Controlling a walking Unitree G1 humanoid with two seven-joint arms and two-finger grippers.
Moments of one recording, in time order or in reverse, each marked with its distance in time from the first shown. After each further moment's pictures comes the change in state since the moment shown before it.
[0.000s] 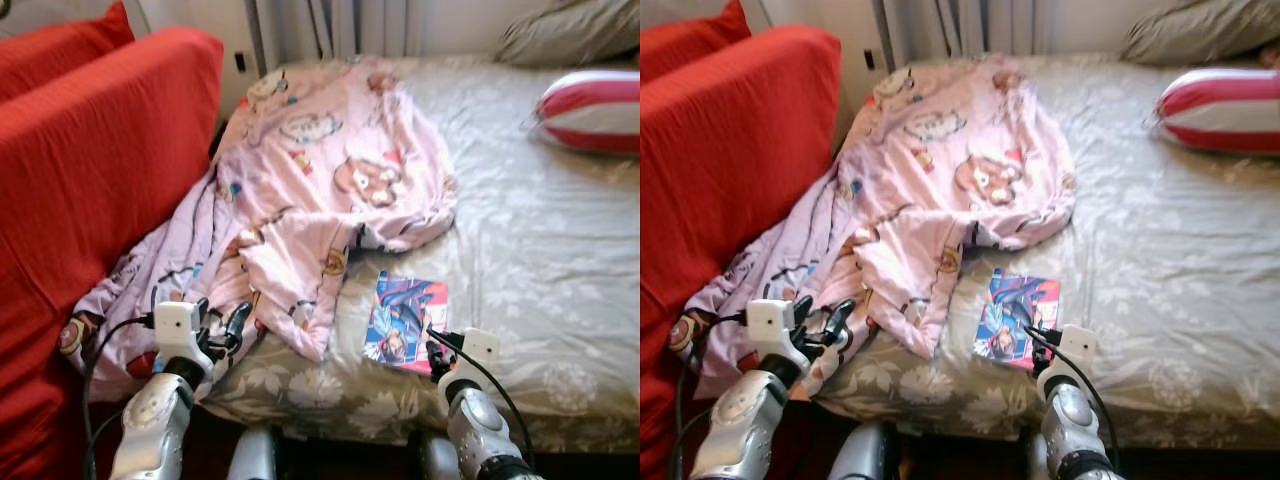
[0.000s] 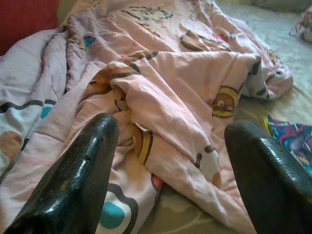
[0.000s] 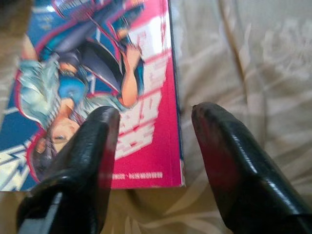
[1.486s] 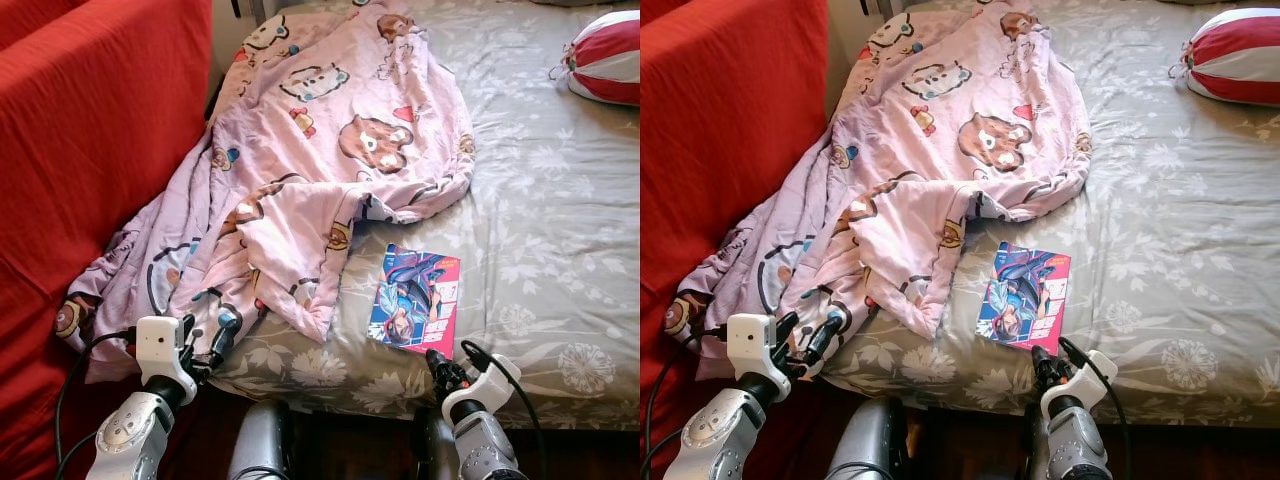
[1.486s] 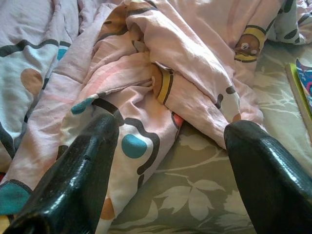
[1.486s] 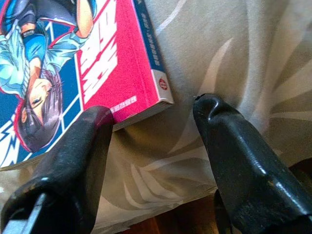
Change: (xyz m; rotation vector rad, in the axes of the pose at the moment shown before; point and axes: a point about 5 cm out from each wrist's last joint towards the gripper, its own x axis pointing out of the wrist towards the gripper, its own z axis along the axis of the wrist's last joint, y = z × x) left arm -0.026 0.006 0.004 0.024 0.086 0.018; right arm -0.010 -0.008 -0.022 0.440 0.016 0.126
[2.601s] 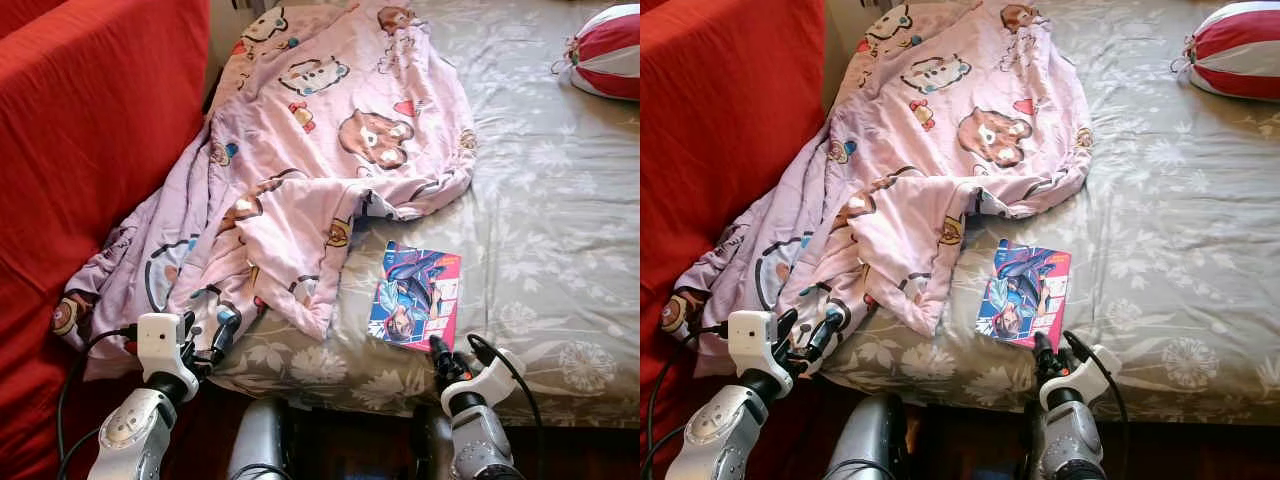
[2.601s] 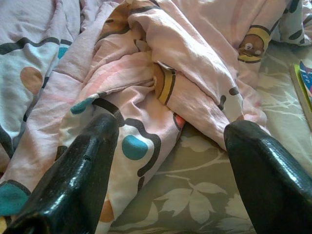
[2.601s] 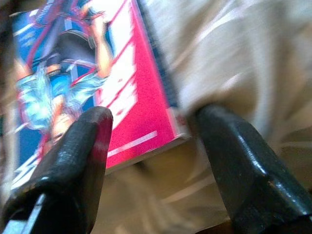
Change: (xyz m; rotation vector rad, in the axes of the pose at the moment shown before) left arm 0.003 -0.002 0.003 -0.003 -0.011 0.009; right arm 0.002 0.007 0.012 0.034 -0.136 0.003
